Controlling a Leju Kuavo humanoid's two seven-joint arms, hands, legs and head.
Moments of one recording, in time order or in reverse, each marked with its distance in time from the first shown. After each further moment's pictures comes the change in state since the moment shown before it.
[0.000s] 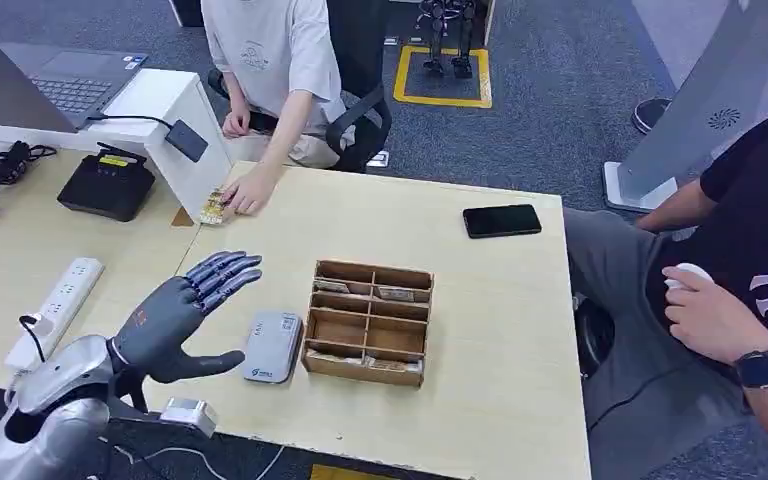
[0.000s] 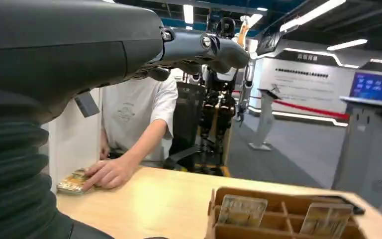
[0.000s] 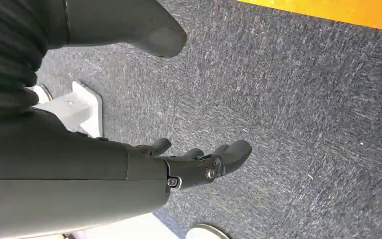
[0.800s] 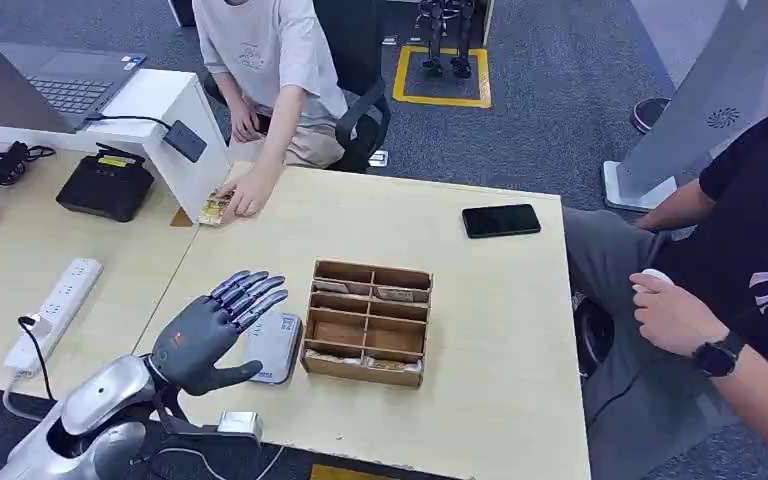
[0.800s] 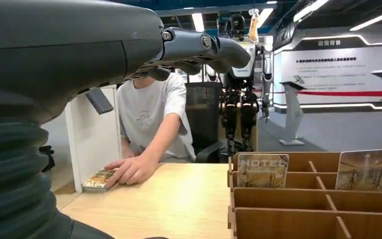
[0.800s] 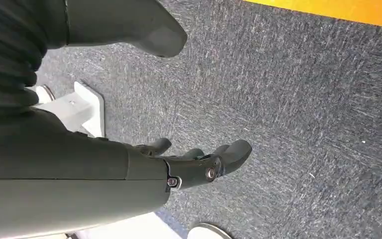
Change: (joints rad) left arm -0.018 0.002 -0.152 0.094 -0.184 0.151 0.148; right arm -0.007 0.000 0.000 0.000 0.000 0.000 0.013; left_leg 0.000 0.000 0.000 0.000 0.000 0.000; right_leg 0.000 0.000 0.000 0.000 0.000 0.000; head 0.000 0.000
